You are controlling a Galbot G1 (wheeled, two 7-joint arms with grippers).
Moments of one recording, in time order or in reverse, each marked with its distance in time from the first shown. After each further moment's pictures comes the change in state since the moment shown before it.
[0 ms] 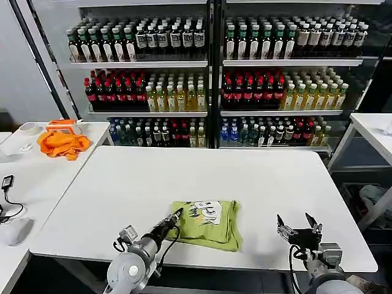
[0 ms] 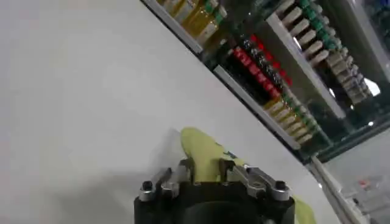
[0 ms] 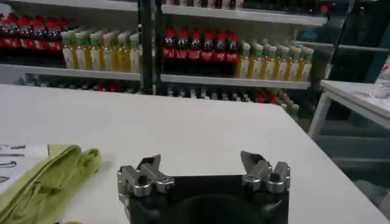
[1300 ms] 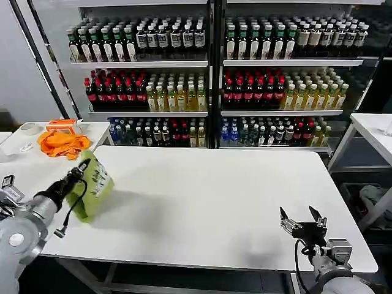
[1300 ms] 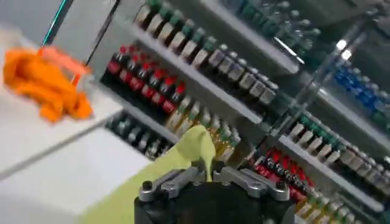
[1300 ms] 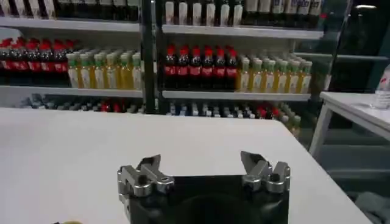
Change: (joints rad) left arm 0.002 0.394 -0.500 -0.223 -0.236 0.108 -0.054; right arm -0.002 -0.026 0.039 0.051 0.065 0.003 0.003
